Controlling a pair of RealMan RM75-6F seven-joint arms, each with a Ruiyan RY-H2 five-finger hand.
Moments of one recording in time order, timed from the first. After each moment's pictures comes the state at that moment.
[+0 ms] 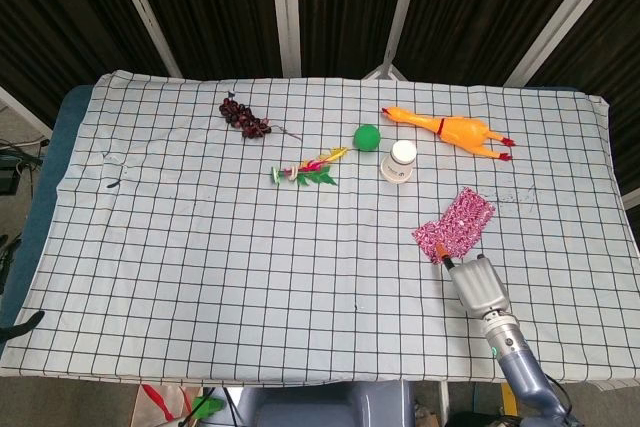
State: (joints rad) left arm 0.01 -1.04 -0.04 -1.81 1.39 1.54 0.23; right arm 0.37 -1.40 0.08 -1.60 -1.20 1.03 -0.79
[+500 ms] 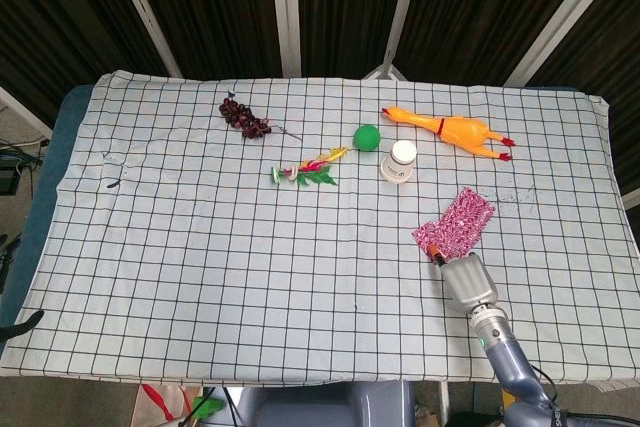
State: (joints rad) left arm 0.01 -1.05 -0.04 -1.81 1.39 1.54 0.23; right arm 0.42 -1.45 0.08 -1.56 -1.09 1.00 -0.86
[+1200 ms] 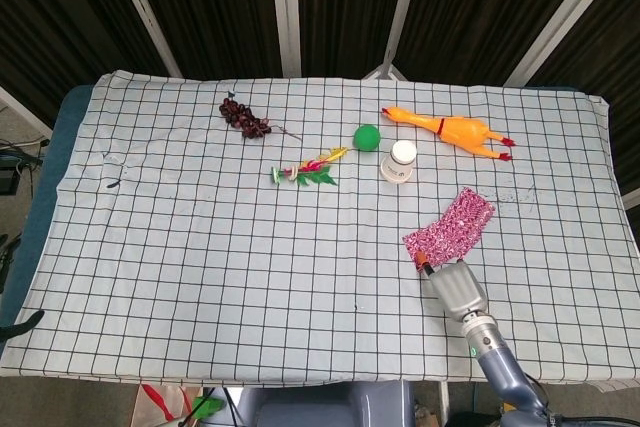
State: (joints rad) left arm 0.01 -1.04 -0.04 -1.81 1.39 1.53 0.23; right arm 0.45 -1.45 0.02 -1.62 -1.09 1.04 -0.90
